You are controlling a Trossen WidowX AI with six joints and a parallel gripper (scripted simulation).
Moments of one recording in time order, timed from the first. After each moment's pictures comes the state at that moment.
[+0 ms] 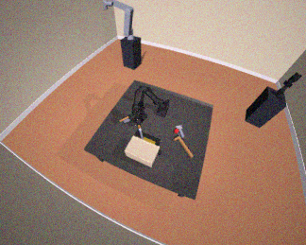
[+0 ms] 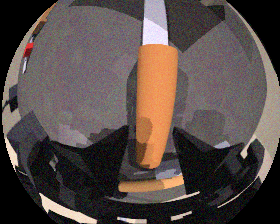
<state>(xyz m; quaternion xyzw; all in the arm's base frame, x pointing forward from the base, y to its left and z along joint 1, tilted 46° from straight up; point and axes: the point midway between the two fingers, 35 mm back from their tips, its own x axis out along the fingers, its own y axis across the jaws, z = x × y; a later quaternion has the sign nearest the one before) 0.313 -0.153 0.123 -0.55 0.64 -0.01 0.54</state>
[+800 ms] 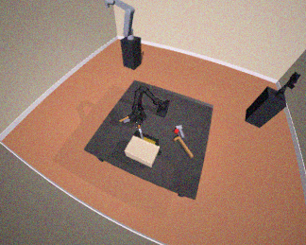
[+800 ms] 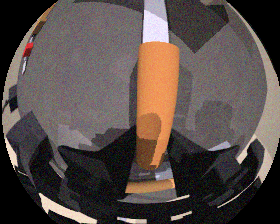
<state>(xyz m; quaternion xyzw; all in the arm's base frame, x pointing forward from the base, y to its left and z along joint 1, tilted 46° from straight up) 0.314 -0.155 0.122 -0.55 0.64 -0.01 0.54</state>
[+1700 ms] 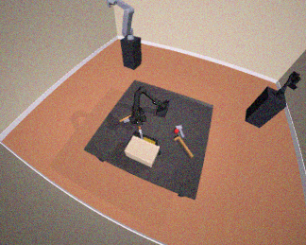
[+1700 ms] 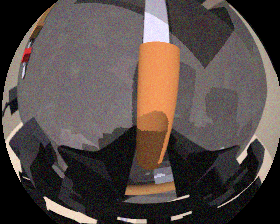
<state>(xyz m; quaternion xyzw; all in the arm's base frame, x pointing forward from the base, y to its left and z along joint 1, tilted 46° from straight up) 0.326 -0.144 0.114 -0.55 0.64 -0.01 0.54</state>
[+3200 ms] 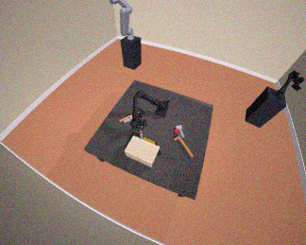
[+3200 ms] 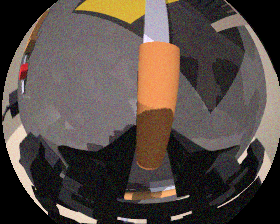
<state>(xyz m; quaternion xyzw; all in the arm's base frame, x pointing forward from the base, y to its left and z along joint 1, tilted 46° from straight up) 0.371 -0.107 0.088 -0.55 0.64 -0.01 0.54</state>
